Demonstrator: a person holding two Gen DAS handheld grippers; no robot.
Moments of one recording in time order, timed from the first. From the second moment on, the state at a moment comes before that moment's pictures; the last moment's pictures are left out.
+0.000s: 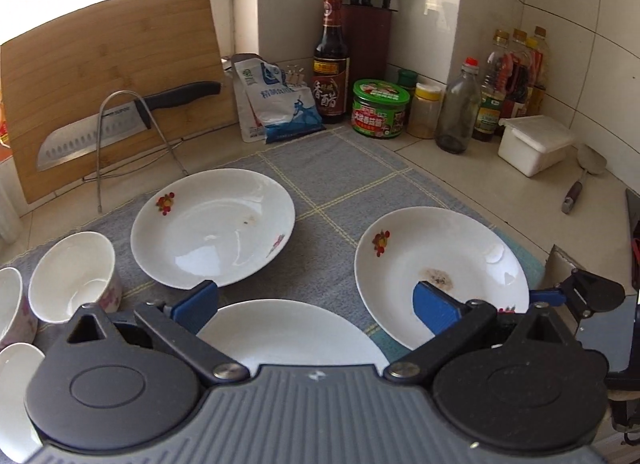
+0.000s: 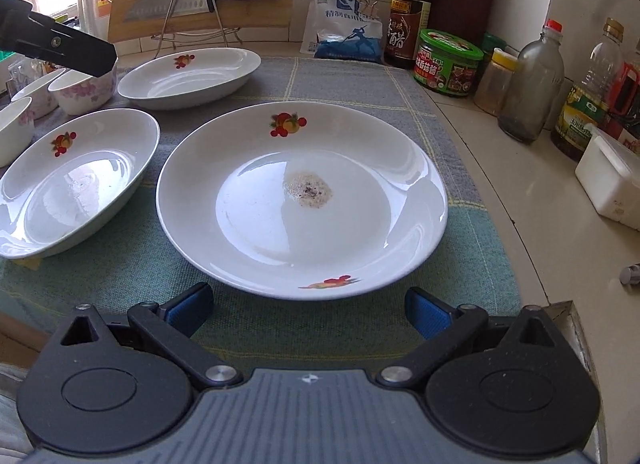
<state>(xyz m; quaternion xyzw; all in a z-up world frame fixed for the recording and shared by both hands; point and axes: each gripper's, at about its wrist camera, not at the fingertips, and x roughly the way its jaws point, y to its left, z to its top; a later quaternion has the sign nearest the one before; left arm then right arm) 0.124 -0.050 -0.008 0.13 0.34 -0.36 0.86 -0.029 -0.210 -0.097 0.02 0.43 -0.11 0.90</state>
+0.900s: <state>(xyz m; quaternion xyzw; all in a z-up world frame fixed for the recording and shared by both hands) 0.184 -0.179 -0.048 0.22 0.44 -0.49 0.72 -0.033 -0.235 -0.104 0.01 0.38 -0.03 0.93</state>
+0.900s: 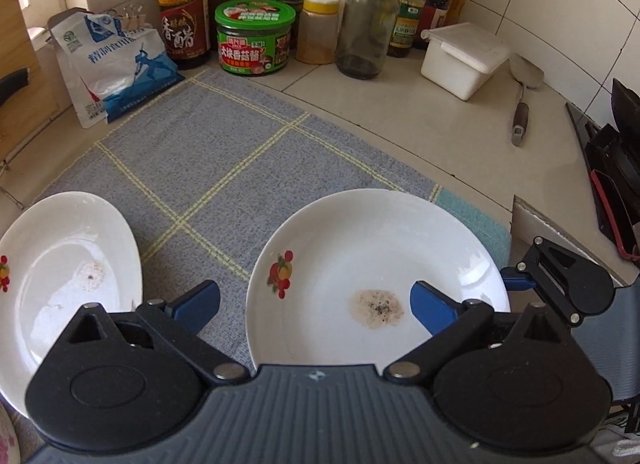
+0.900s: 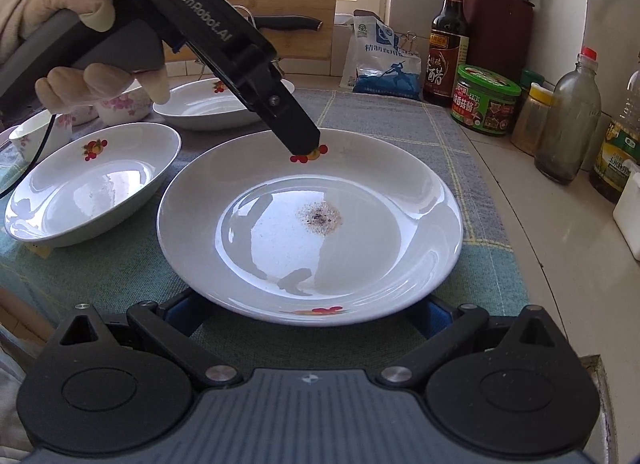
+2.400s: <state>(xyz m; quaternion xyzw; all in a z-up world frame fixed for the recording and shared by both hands) 0.218 -0.218 -0.055 0.24 0.50 -0.53 0.64 -0.019 -0.251 -0.084 -0.02 0.40 0.00 0.92</state>
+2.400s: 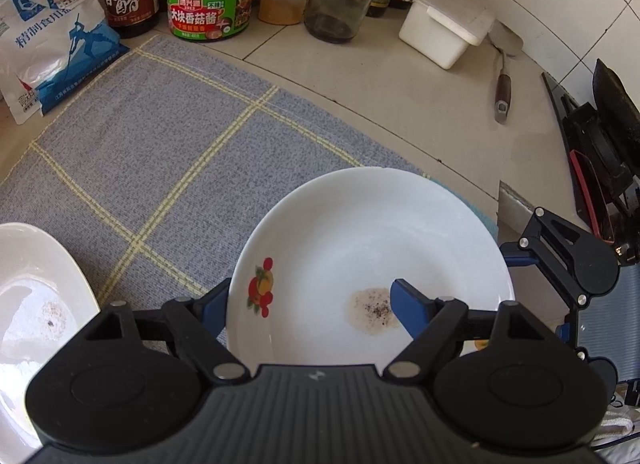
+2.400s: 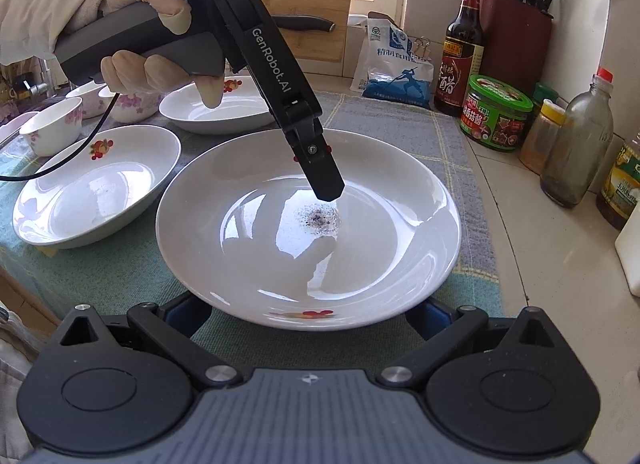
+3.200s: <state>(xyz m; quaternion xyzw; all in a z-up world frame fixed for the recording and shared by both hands) 0.291 -0.266 -0.067 0.20 0.48 -0.51 0.68 0.061 -0.322 -0.094 -0.05 0.41 0.03 0.91</state>
